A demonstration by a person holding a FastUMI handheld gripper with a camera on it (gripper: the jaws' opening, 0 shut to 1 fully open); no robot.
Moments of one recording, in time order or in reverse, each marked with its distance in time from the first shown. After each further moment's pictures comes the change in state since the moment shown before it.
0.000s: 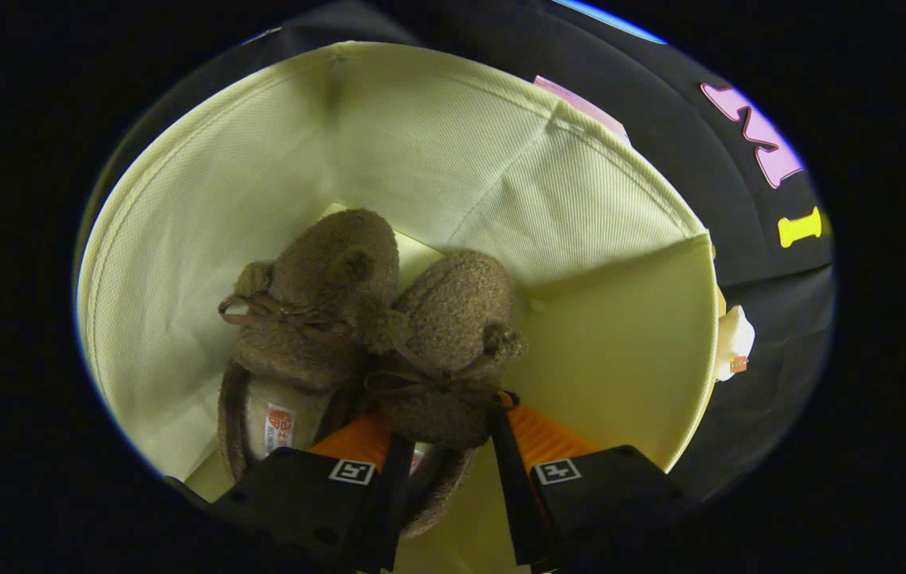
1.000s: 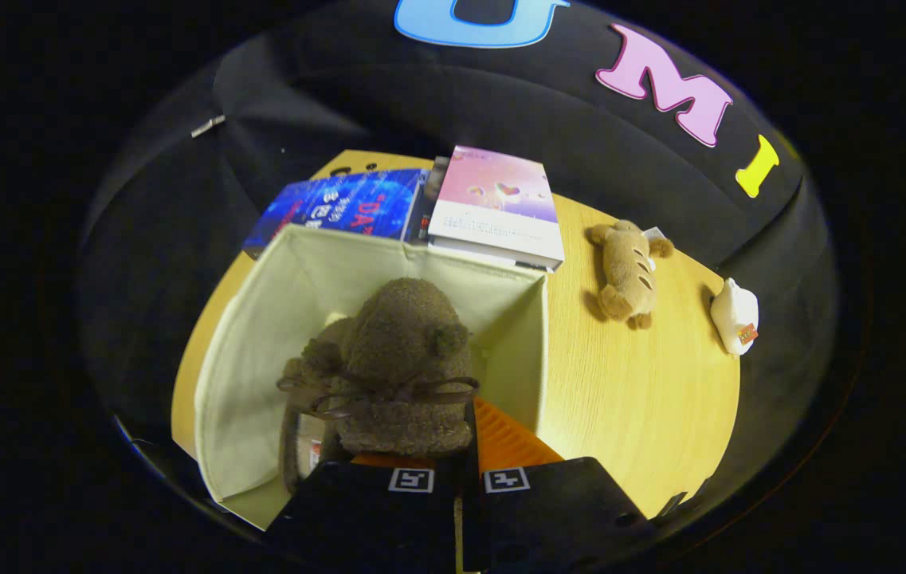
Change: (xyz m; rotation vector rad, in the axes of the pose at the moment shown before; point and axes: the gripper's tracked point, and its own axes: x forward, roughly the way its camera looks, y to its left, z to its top) arm -0.045 -0.041 0.026 0.257 -0.191 0.055
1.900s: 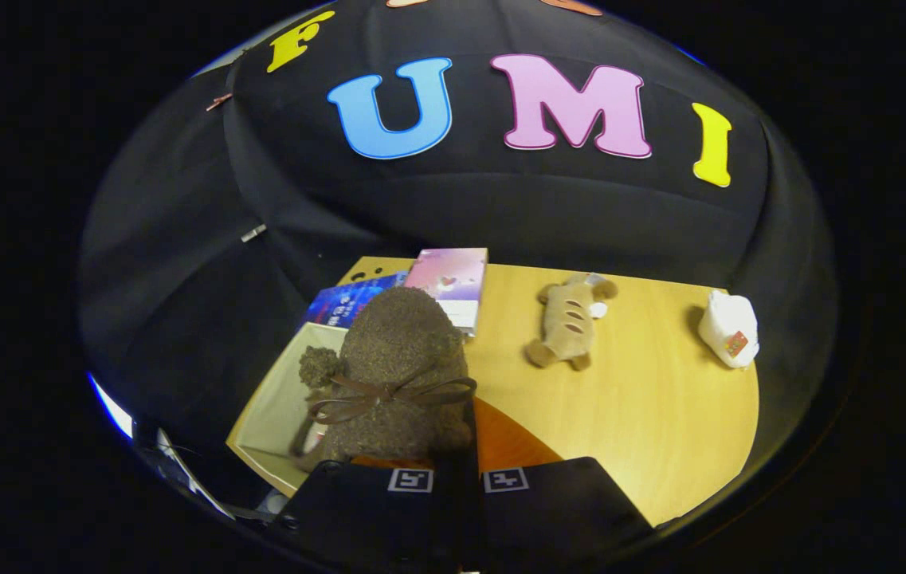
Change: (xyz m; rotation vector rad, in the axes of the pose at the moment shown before) arm -0.135 -0.129 0.041 0.185 -0.369 0.332
